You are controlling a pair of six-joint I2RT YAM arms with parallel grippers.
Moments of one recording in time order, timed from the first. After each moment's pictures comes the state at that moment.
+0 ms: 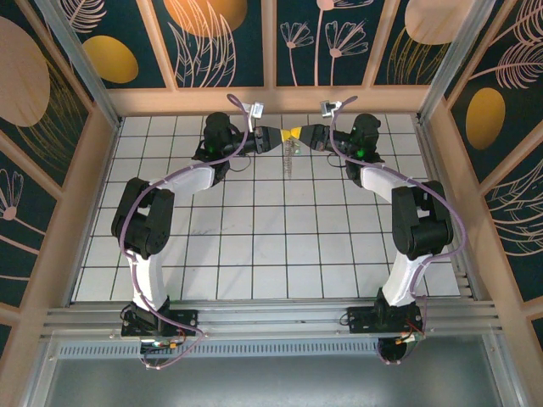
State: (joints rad) left arm -0.44 1.96 1.36 0.65 0.91 -0.86; right arm 0.24 1.83 1.17 0.77 -1.07 0.95
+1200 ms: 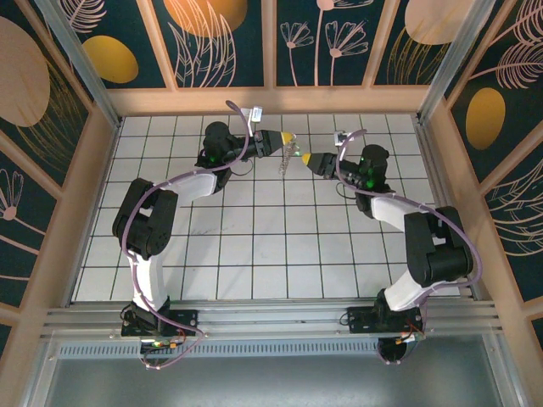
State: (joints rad) left arm -0.46 1.96 1.28 0.85 0.88 -0.98; right arm 0.23 1.58 0.79 0.72 -0.84 0.69
